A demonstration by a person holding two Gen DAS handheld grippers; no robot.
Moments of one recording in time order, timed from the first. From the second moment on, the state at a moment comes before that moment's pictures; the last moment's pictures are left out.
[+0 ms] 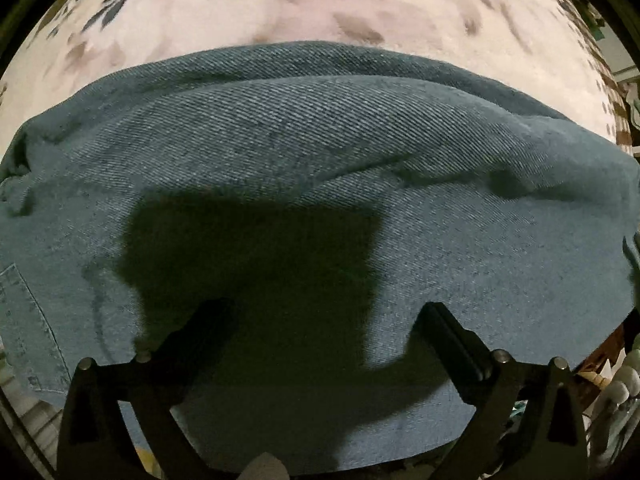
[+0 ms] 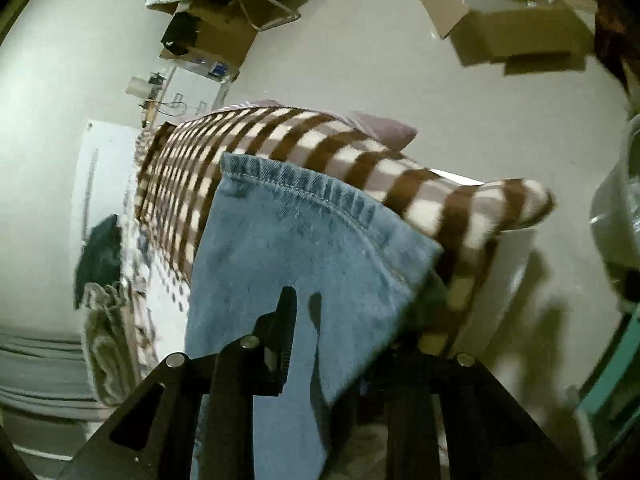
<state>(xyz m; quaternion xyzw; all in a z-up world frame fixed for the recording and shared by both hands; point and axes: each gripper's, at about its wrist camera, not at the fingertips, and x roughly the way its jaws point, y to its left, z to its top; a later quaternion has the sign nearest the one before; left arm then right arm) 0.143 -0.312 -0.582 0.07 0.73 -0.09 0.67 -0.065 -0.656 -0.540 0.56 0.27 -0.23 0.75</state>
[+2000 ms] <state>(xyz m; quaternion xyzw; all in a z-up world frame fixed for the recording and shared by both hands) 0.205 -0.109 -0.533 -0.05 0.67 -0.05 0.74 0.068 -0.285 -0.520 0.26 0.57 -0.02 0.78</state>
